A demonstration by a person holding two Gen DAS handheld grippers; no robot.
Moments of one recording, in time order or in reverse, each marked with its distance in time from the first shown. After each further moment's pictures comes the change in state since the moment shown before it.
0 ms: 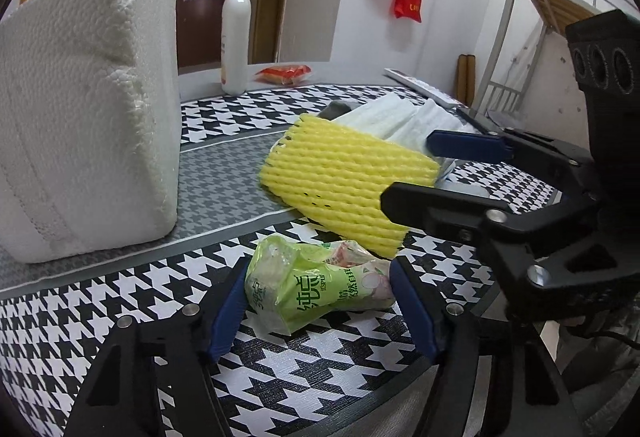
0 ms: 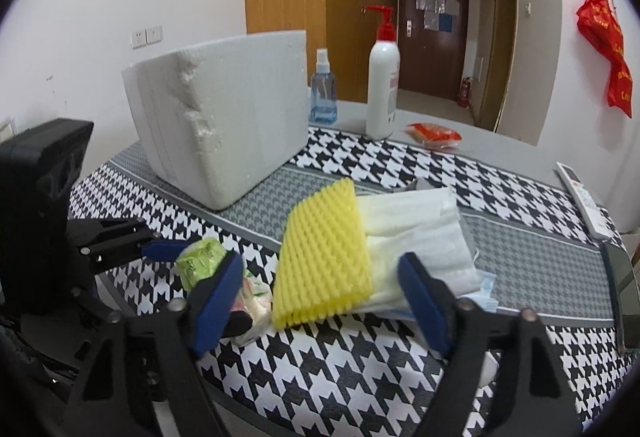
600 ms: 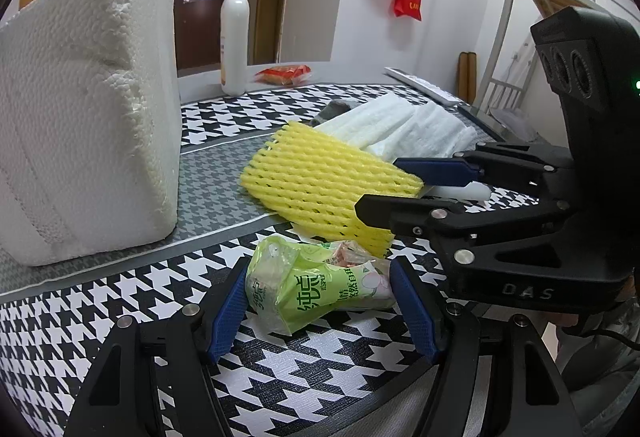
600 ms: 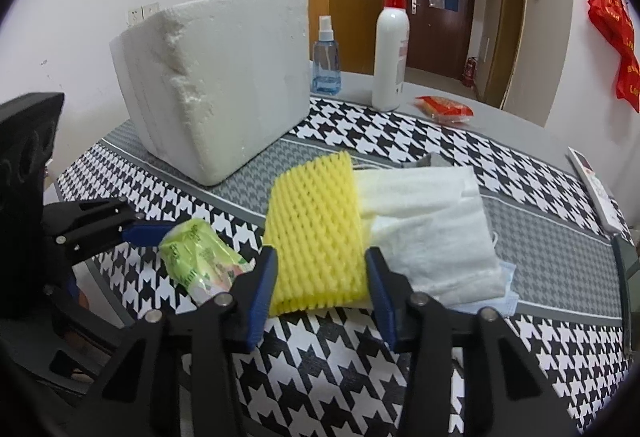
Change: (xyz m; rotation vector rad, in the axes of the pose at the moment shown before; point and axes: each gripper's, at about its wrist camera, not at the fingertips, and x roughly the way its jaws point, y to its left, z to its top) left arm 0.001 -0.001 0.001 0.008 0.001 0.008; right arm 0.022 0.000 -0.005 -0.010 0.100 0.001
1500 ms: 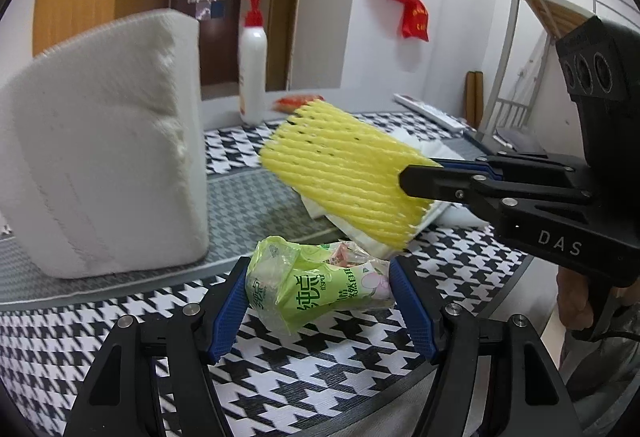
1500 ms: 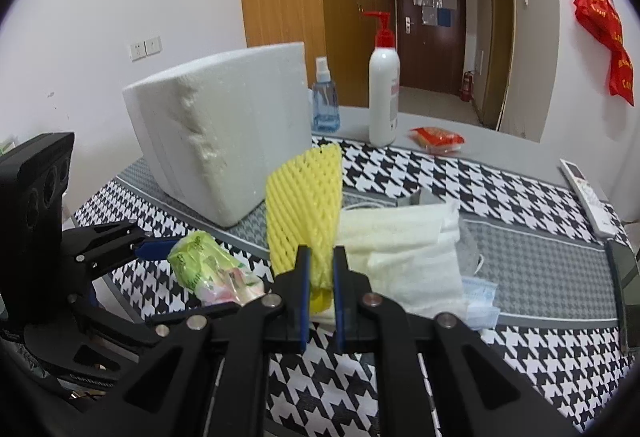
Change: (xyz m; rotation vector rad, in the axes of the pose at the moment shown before) left arm -0.032 0.008 0.003 -0.008 -0.090 0.048; right arm -0.036 -0.005 0.015 0.052 -0.121 0.023
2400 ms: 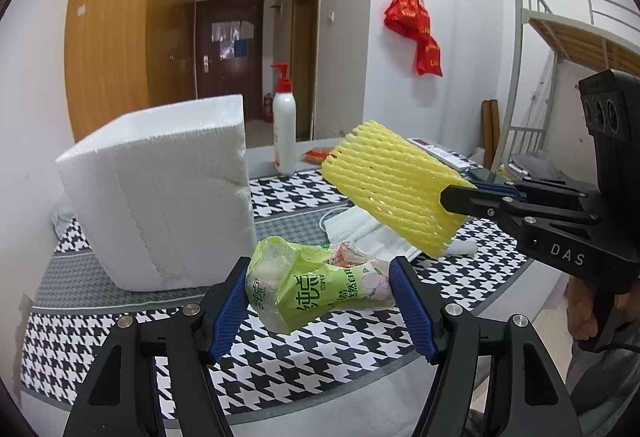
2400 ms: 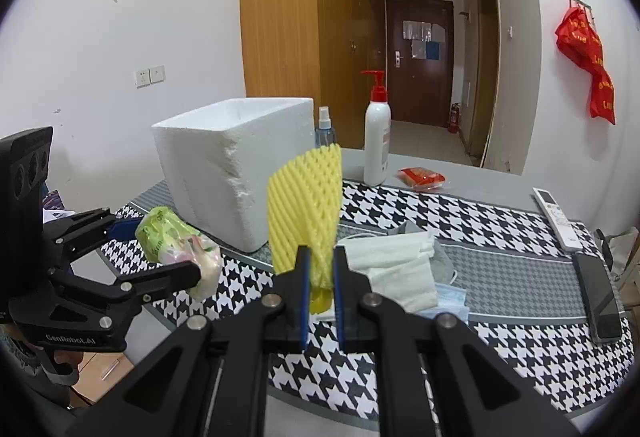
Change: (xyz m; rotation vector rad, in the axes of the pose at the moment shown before) left arm -0.081 -0.010 -0.006 0.017 -0.140 0.099; right arm -0.061 0.025 -0.002 -0.011 -0.121 -0.048
